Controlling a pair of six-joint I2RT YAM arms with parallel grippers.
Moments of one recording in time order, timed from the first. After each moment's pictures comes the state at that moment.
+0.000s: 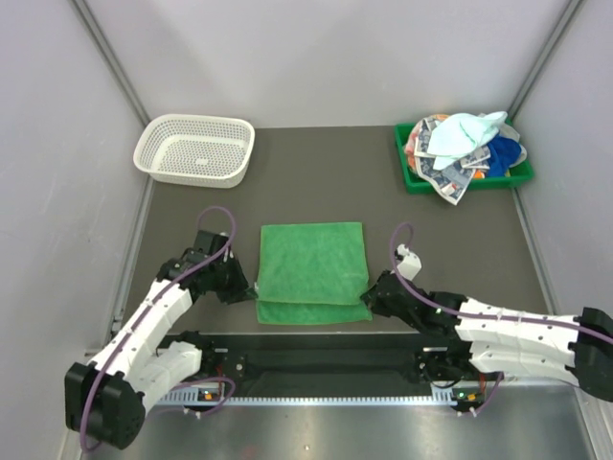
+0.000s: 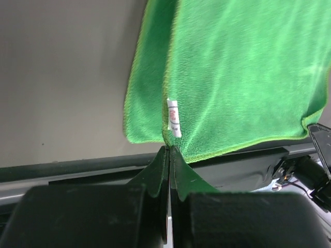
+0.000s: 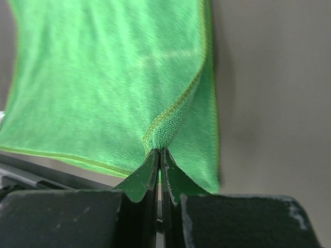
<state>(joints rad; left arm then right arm) -0.31 0.91 0.65 -0.81 0.25 -0.75 1.08 0.91 0.40 -0.23 0.42 1.16</state>
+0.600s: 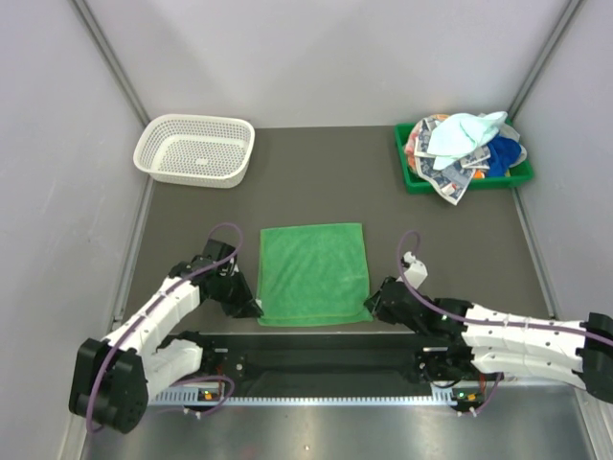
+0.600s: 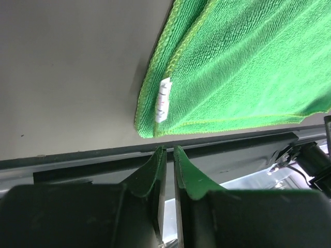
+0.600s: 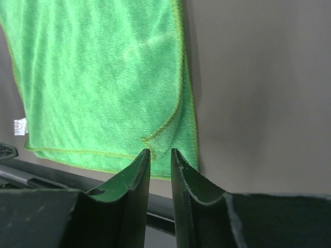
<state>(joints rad) -0.31 1.01 0.51 -0.76 0.36 -0.81 1.12 0.87 0.31 -0.24 0.42 1.24</state>
